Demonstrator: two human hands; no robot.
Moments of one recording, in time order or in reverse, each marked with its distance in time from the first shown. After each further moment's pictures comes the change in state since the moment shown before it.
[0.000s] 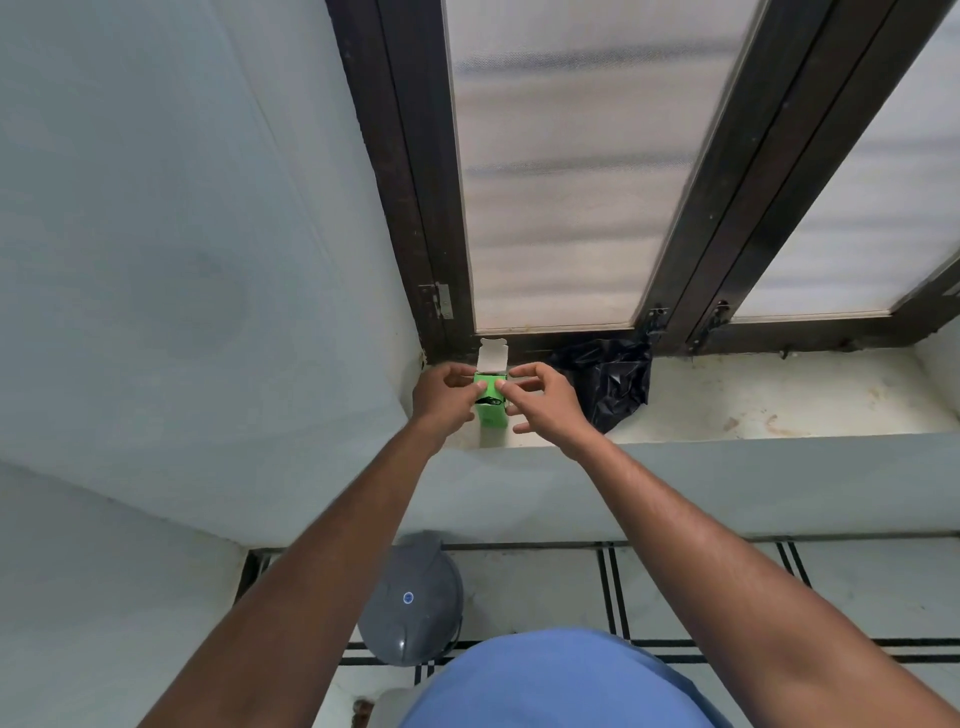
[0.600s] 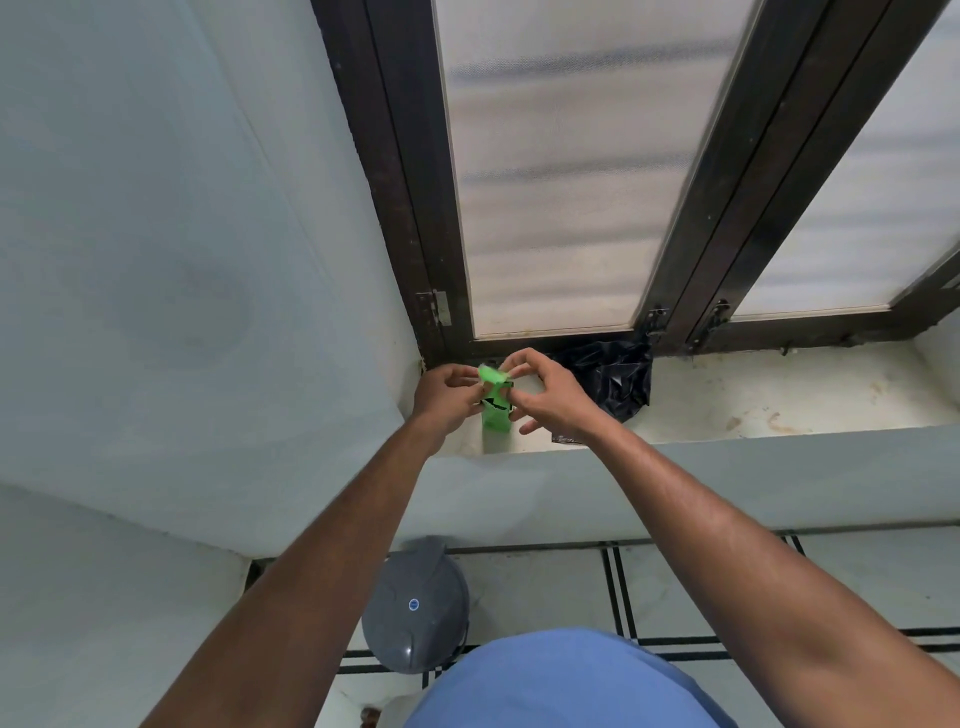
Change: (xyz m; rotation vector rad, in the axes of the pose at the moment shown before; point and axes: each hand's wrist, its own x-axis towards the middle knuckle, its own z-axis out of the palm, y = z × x) left_hand 0.013 0.007 -0.003 -0.132 -0.135 -0.025; right_hand 0.017 -0.013 -0.017 -0.135 -0.158 -0.128
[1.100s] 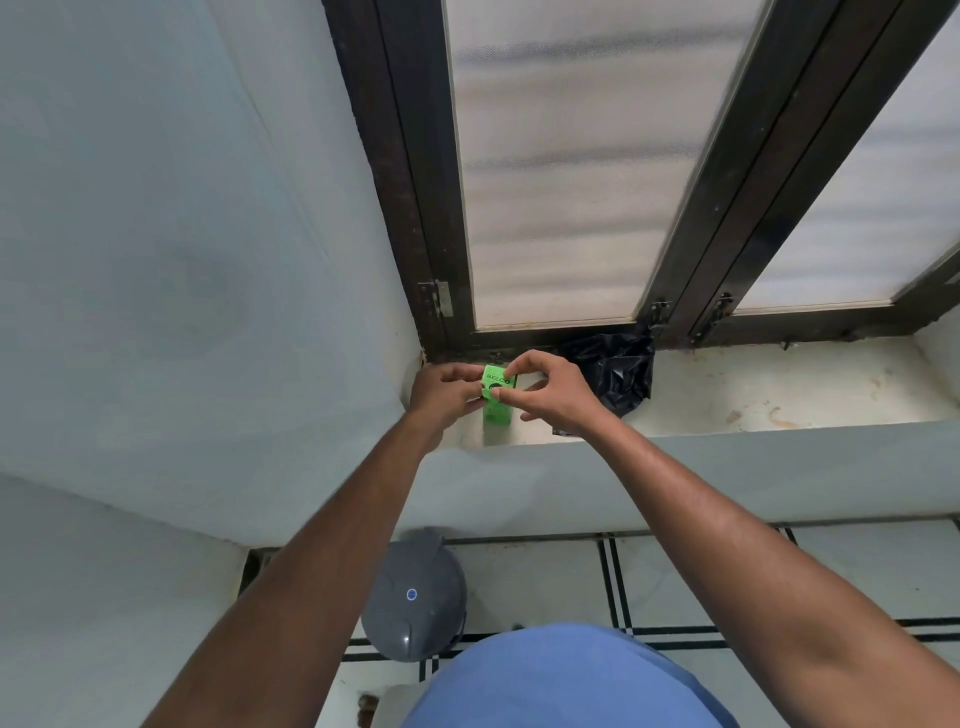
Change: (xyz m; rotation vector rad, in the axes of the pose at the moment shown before) left_hand 0.001 -0.010 -0.005 -0.096 -0.029 -0.060; right_hand -0.007 0.002 0.003 -0.037 0.077 -0.007
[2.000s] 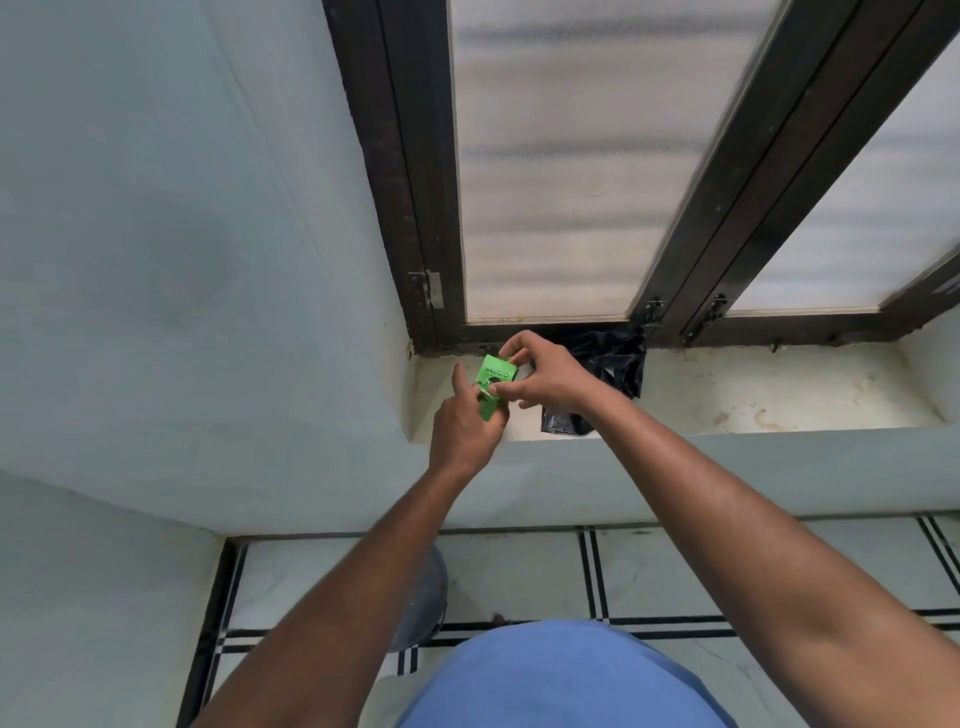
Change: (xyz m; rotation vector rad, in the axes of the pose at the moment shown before) left_hand -0.024 -0.049 0.045 0.649 0.200 0.374; right_hand 0.025 -0.014 -0.017 -0.192 -0.173 0.090
